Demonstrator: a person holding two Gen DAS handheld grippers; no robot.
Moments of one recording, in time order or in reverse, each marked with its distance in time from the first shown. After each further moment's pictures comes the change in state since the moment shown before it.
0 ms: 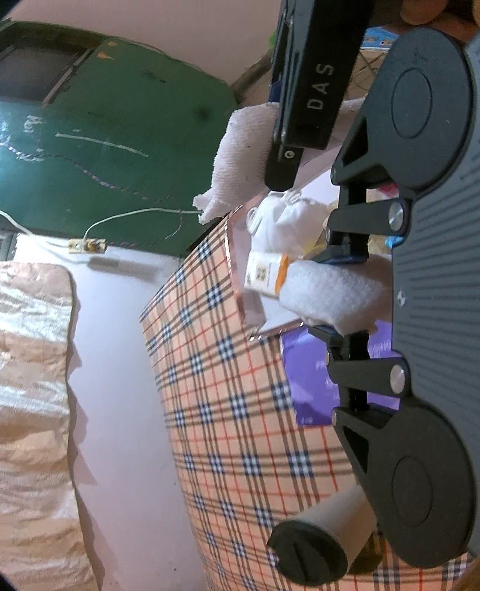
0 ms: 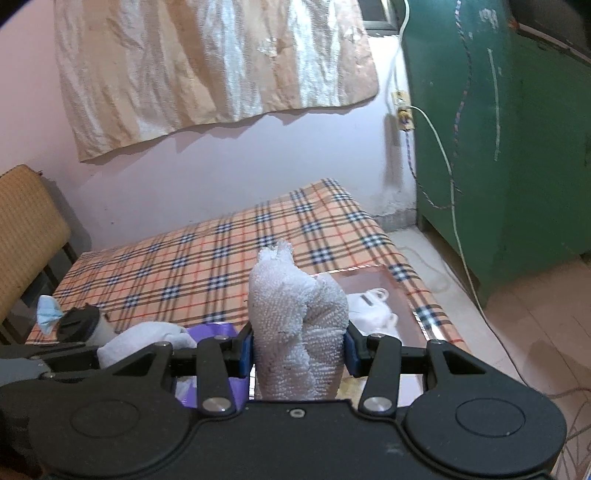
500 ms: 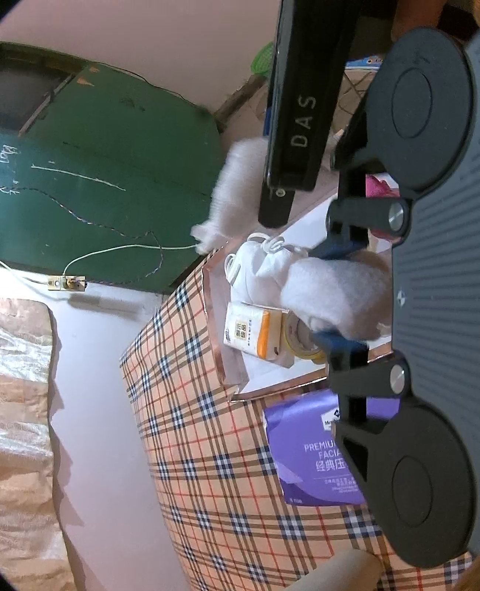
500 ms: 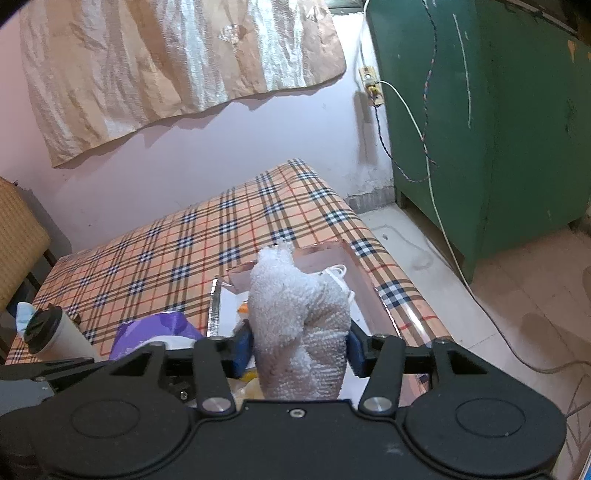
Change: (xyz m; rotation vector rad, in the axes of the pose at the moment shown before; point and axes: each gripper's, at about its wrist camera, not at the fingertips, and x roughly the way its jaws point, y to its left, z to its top) left arm 0.035 -0.029 -0.009 0.026 0.036 -0.099; right arm 0.018 -0.042 -0.012 0.071 0.032 -0.026
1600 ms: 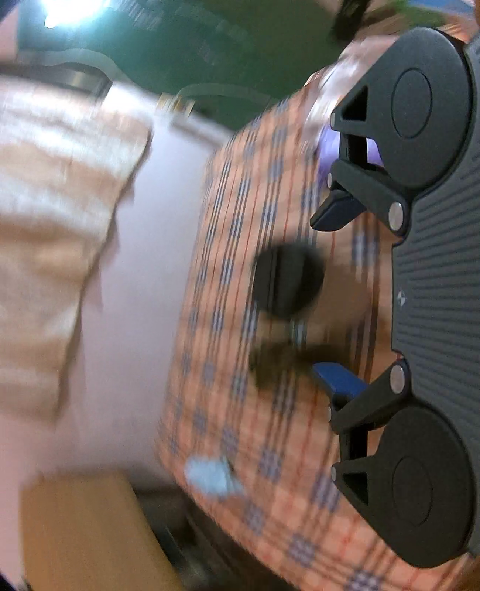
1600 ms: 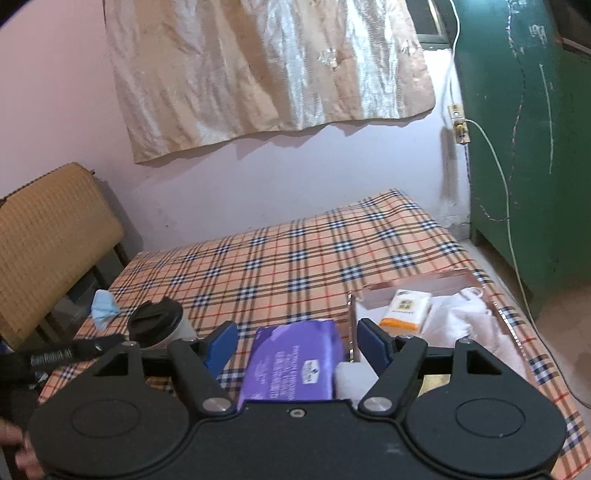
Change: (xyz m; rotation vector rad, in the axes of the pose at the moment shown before) left arm -0.132 0.204 -0.044 -0.407 -0.197 0.361; right arm -0.030 0.119 -0.018 -0.122 -0.074 0.191
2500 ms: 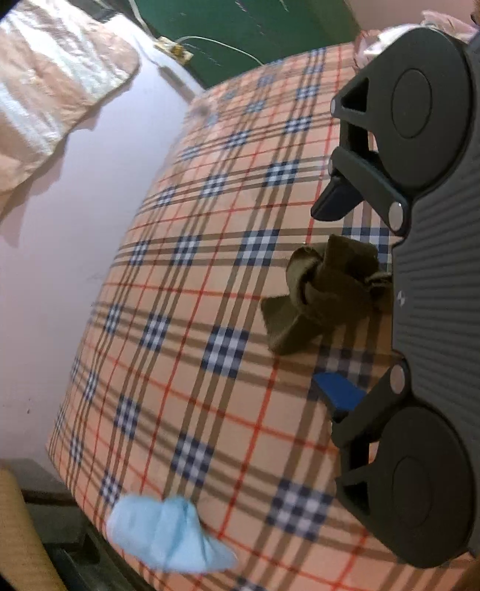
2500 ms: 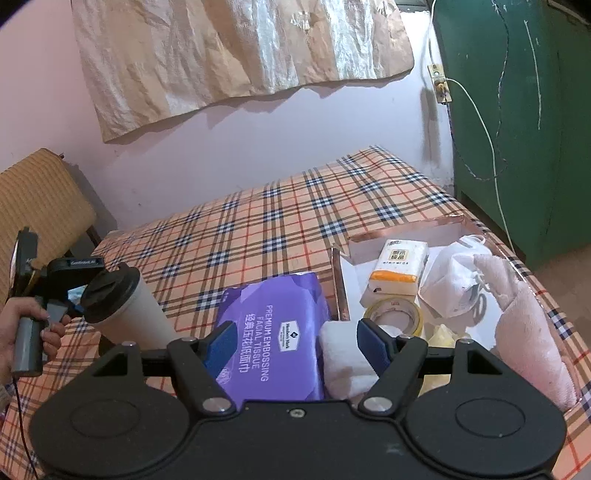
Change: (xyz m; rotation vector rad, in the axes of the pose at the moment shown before) left arm 0.184 0.065 0.064 -0.138 0.303 -0.074; right arm 0.051 -0.017 -0.031 0.051 0.077 -0.079
